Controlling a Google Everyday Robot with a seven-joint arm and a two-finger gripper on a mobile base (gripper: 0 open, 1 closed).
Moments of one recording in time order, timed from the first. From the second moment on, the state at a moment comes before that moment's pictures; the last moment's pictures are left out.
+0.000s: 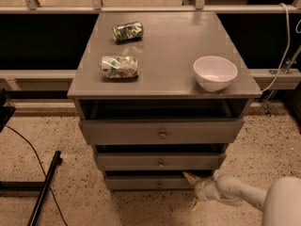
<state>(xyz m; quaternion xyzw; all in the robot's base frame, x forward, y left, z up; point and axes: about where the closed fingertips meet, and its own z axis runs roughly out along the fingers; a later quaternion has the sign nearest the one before) 0.542 -0.195 0.201 -0.74 0.58 0.05 0.33</state>
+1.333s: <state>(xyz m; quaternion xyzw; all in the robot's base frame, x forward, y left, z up) 0.577 -0.226 0.176 -0.71 0.63 0.03 0.32</state>
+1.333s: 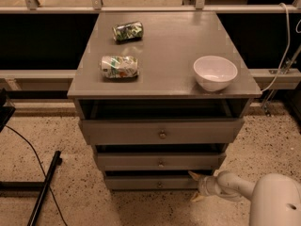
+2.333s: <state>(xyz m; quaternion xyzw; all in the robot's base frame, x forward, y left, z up) 0.546 -0.226 0.172 -0.70 0.64 0.06 0.31</state>
